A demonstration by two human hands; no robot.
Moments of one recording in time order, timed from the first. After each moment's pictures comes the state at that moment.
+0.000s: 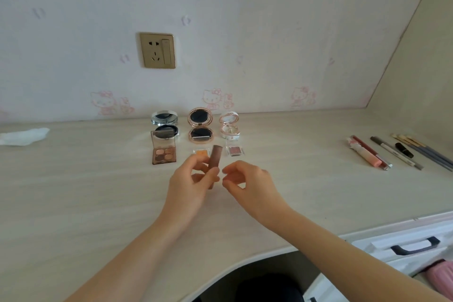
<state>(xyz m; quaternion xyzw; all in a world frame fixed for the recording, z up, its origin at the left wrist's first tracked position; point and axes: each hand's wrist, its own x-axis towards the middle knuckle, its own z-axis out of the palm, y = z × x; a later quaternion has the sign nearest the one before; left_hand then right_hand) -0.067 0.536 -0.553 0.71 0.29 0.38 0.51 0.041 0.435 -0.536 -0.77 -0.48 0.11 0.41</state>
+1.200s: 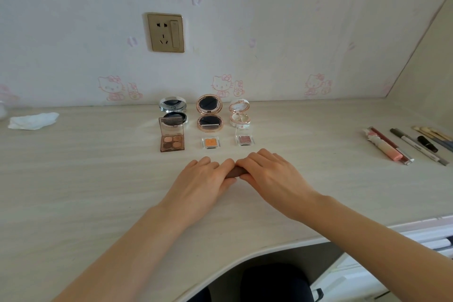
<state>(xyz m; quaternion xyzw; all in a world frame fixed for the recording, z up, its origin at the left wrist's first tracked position) -0.074 0.548 -0.562 0.97 0.15 0.21 -0.03 0.079 0.433 -0.555 -0.68 -0.69 -0.19 0.14</state>
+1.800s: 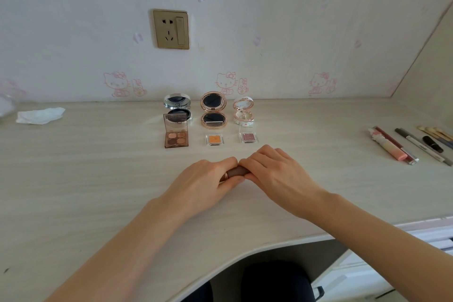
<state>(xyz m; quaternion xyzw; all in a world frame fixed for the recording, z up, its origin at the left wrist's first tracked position) -0.082 0.544 -0.548 0.95 0.17 0.18 0.18 0.079 0.425 -0.549 -0.64 -0.73 -0.23 0.10</state>
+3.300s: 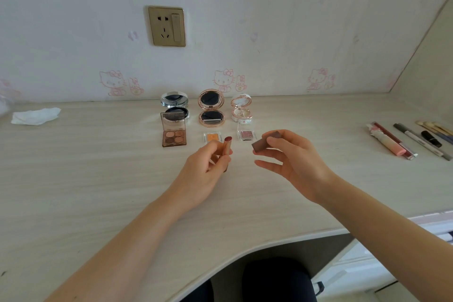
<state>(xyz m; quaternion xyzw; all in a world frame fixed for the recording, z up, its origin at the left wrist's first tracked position) -0.077 0.547 -0.551 0.83 0.23 0.26 0.44 0.082 0.419 -0.515 -0.57 -0.28 0.39 0.66</state>
